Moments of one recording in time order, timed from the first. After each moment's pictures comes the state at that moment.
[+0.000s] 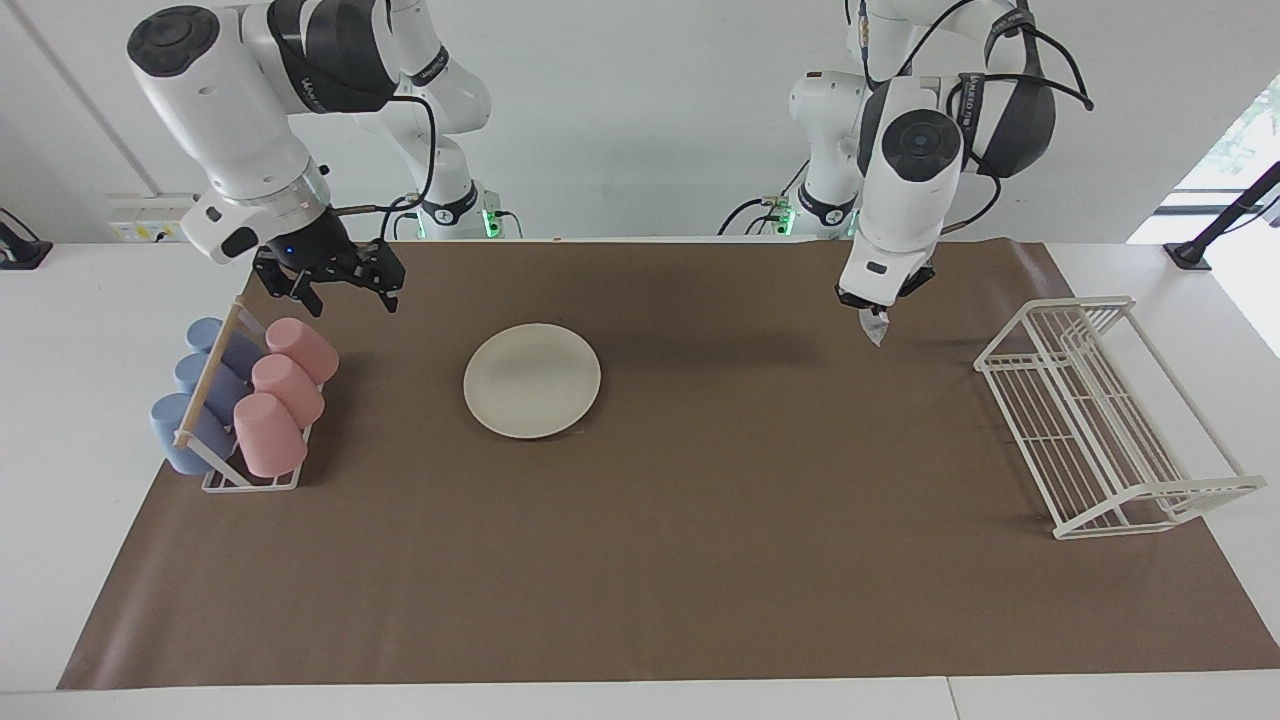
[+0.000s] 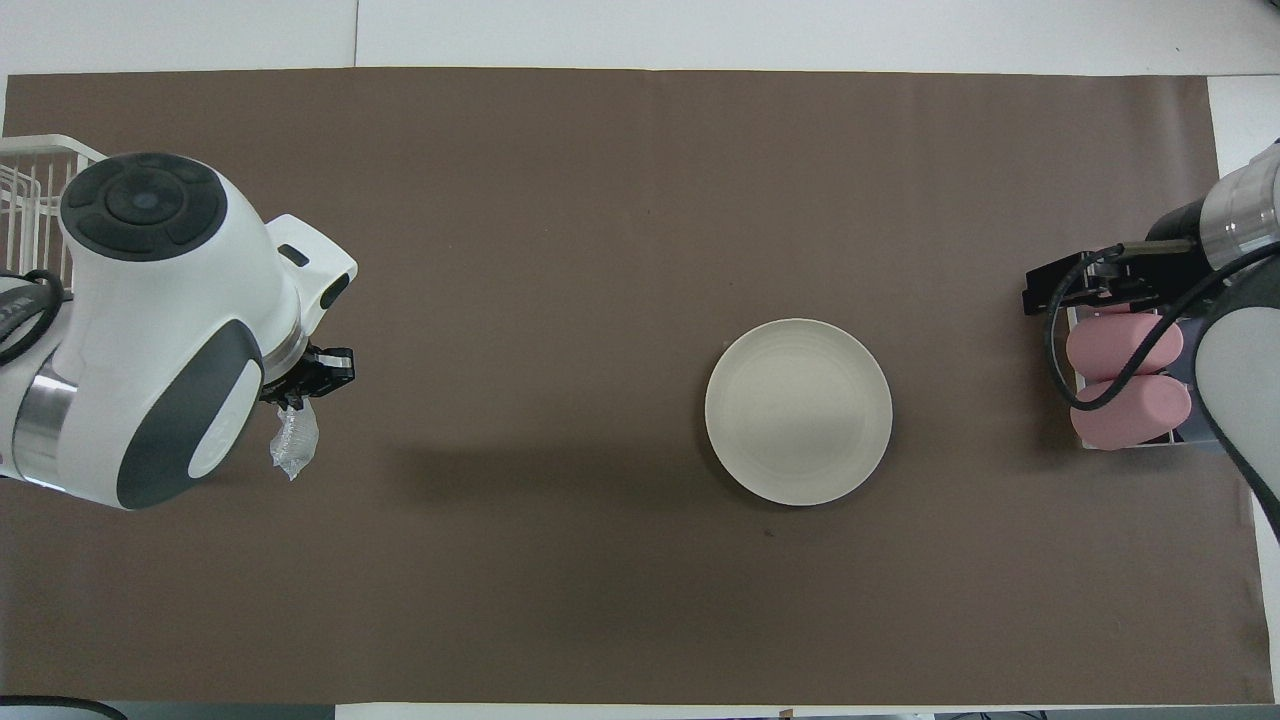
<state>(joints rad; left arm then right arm) -0.43 0.02 0.03 -1.84 0.25 1.56 -0.52 0.00 0.01 0.02 -1.68 0.05 1.67 0.01</state>
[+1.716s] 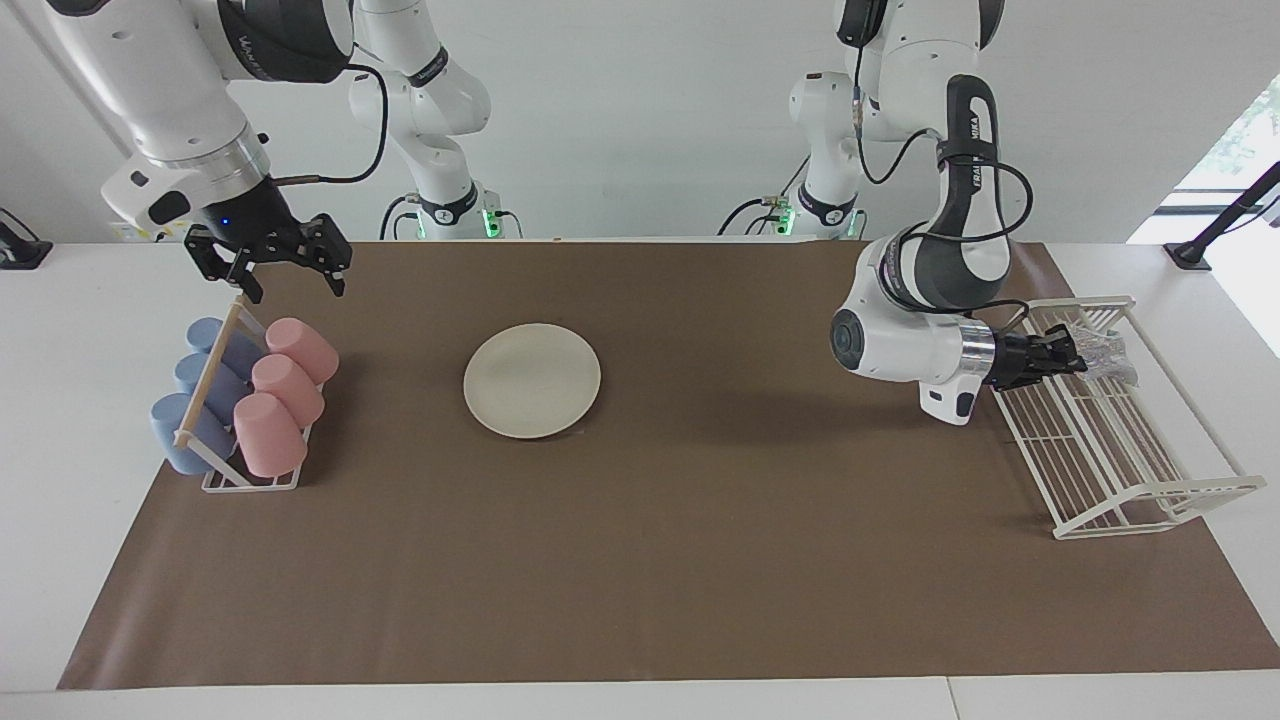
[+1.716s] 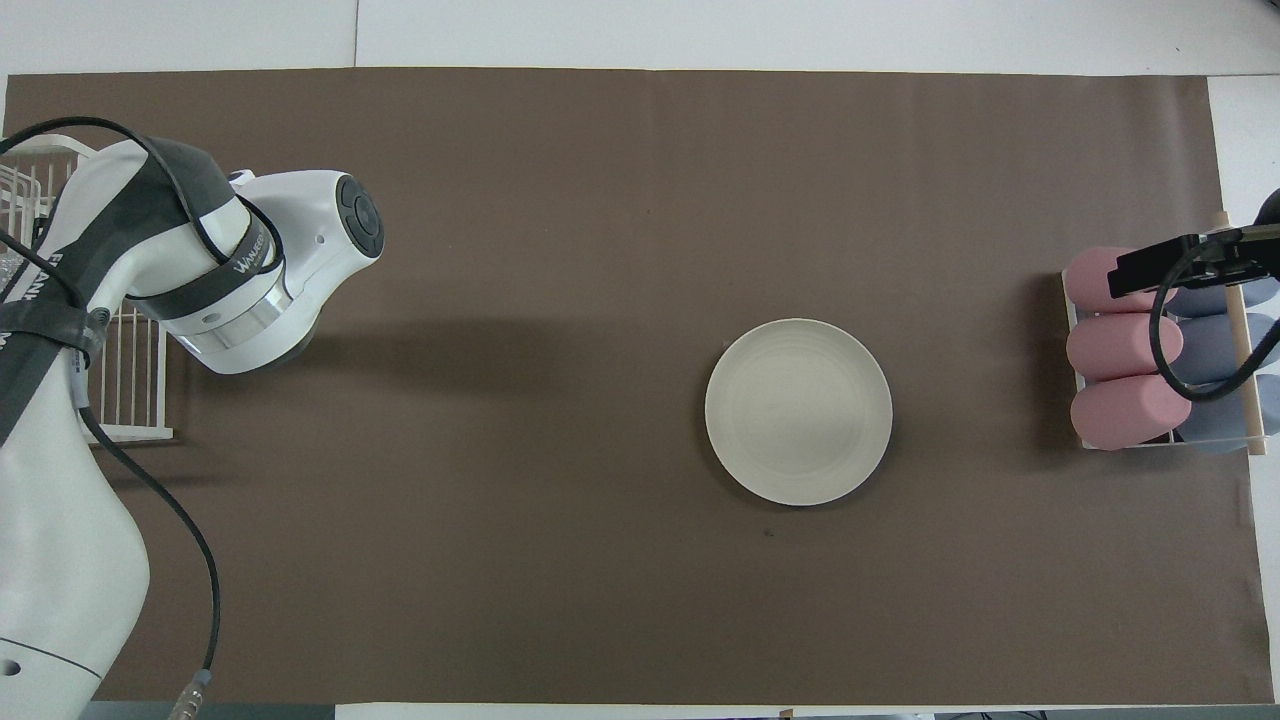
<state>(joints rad) -0.31 0.37 0.05 -1.74 1.21 1.55 -0.58 -0.06 0.02 0.03 -1.58 0.01 1.62 -0.12</state>
